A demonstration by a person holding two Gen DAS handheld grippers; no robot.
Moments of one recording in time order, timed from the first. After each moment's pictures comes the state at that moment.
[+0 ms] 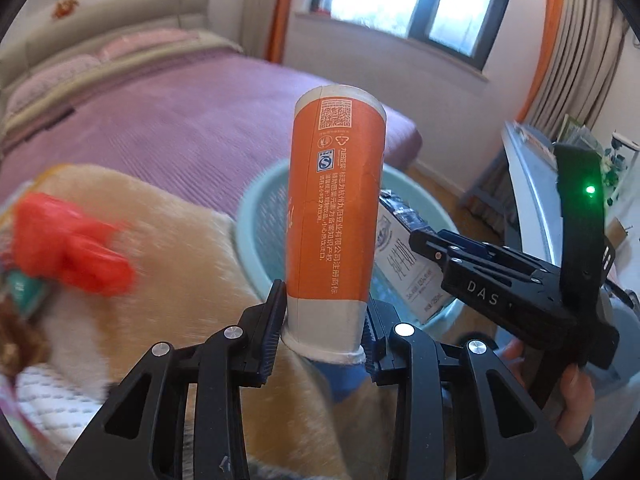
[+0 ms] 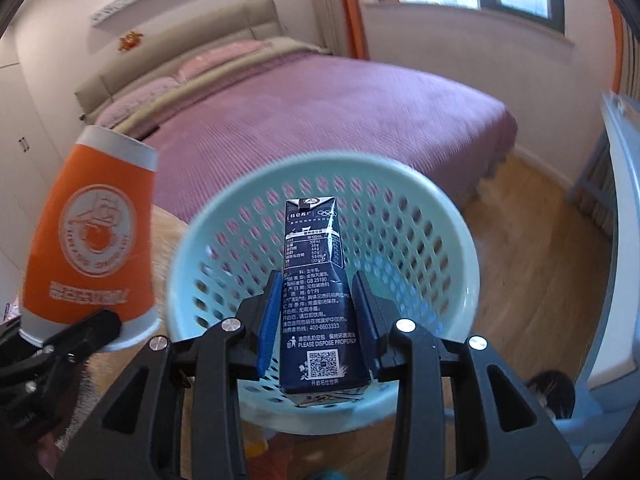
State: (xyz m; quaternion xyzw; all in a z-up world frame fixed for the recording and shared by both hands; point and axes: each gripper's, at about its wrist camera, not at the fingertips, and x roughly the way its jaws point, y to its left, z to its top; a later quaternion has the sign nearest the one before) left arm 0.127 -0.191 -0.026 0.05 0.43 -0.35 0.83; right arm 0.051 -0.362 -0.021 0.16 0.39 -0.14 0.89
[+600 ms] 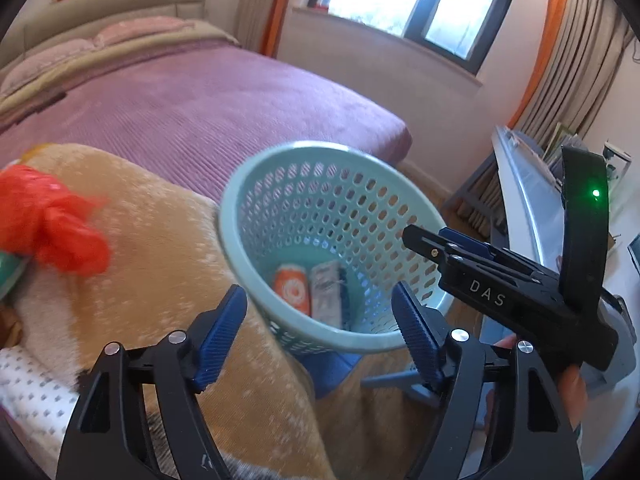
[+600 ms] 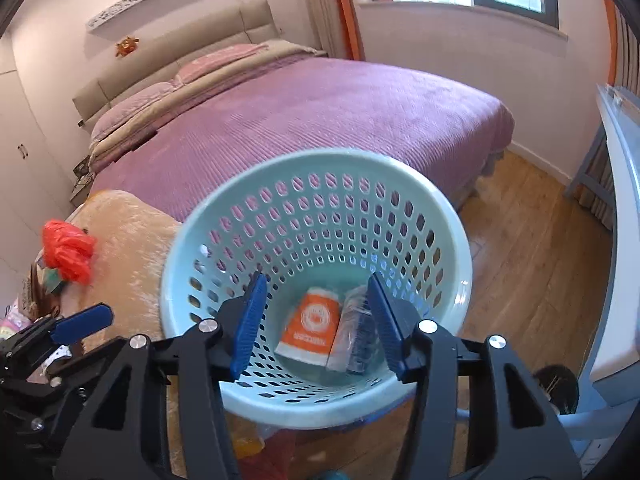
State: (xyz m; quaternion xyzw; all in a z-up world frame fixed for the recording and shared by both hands) left arm 0.109 -0.188 -0.032 0.02 0.42 -0.37 0.83; right arm 0.044 -0.358 -0.017 0.16 0.38 -0.14 0.90
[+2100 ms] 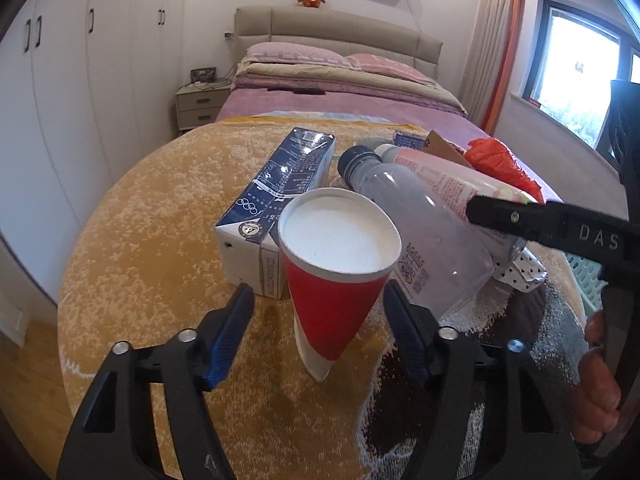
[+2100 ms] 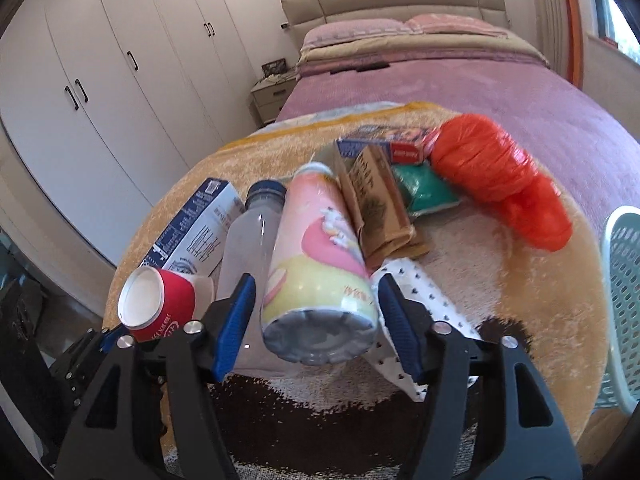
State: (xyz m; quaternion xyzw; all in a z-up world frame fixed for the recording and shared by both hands) left arm 0.026 0.127 -0.032 -0.06 0.37 0.00 0.93; right arm 0.099 -0.030 0.007 0.06 0.42 0.20 0.88
